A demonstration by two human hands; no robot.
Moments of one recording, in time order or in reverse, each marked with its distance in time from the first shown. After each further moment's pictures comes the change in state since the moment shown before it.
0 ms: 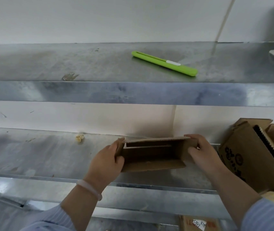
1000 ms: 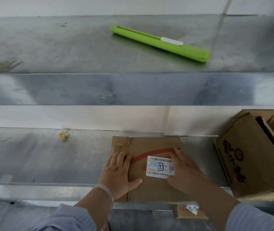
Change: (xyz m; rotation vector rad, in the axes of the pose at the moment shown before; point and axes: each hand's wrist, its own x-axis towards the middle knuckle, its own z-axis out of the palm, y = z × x) left_hand 0.011 -0.025 0.109 0.501 -0.313 0.149; right_hand 0.014 0.080 0.050 -0.935 -0.353 -0.092
